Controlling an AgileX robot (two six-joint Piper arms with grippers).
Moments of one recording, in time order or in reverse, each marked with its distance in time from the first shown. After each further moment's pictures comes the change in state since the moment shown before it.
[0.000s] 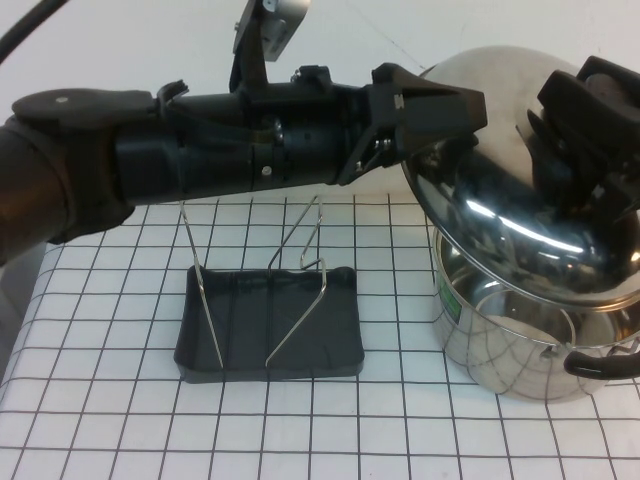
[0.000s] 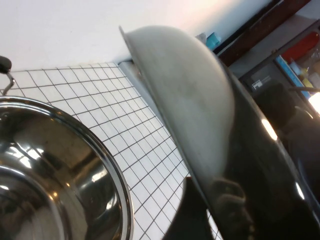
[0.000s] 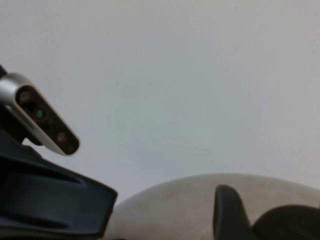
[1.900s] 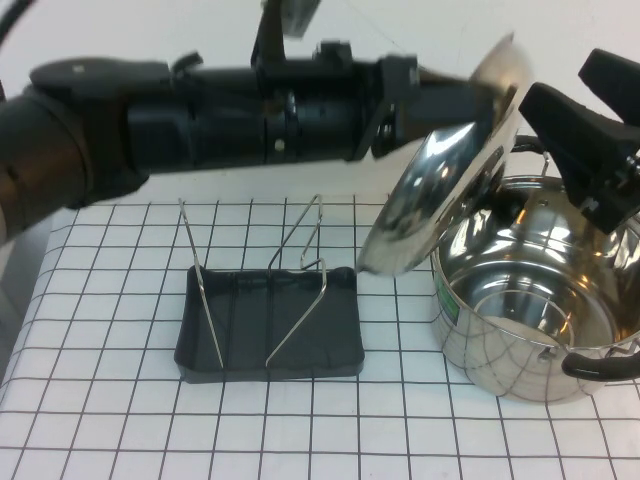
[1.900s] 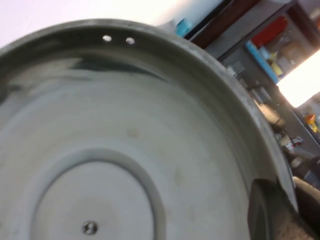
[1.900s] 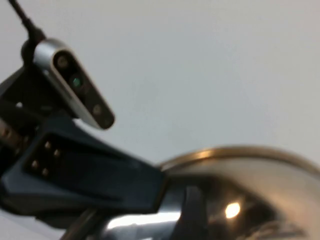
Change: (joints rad) right arm 0.000 0.002 0.000 -0.041 -0.029 -0.050; left arm -0.003 0.055 -0.100 0.022 0.094 -0.046
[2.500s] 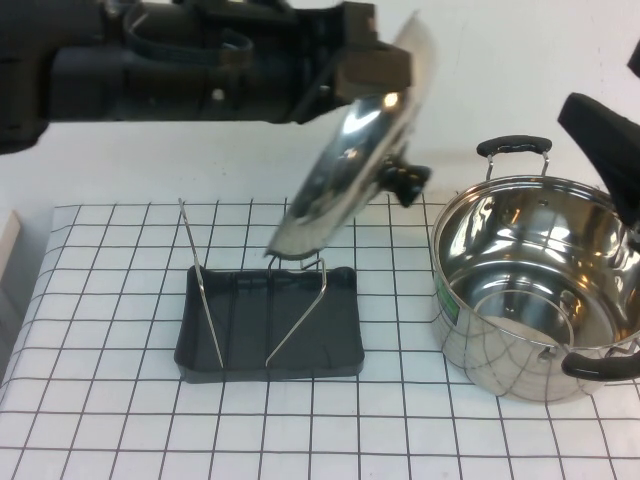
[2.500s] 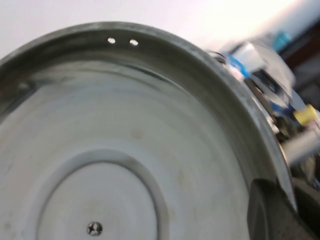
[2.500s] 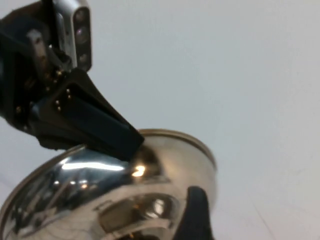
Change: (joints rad) right arm 0.000 -0.207 0.000 -0.162 0.218 -0.019; left arm 0.043 -0.121 -0.084 0.454 -0.152 -0.424
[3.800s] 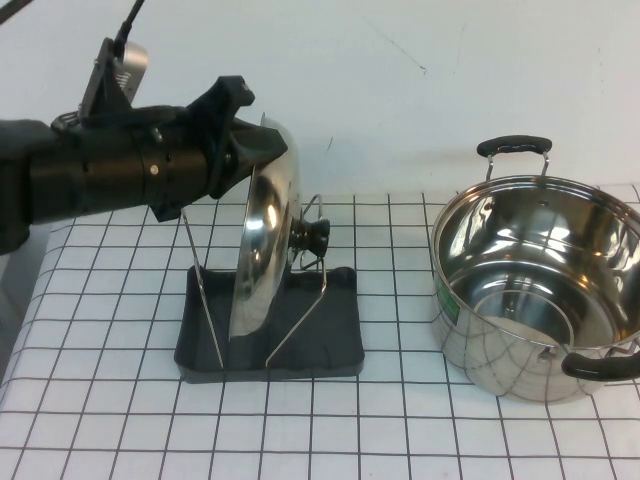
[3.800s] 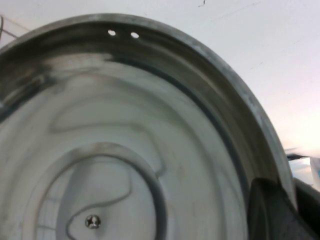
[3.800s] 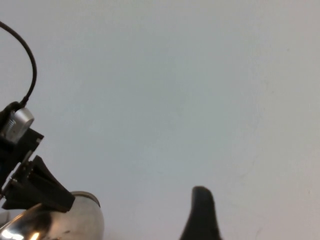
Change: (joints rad) right arm 0.000 -0.252 0.000 -0.131 0.250 0.110; left arm 0.159 0.033 0.301 -0.250 -0.205 -0.023
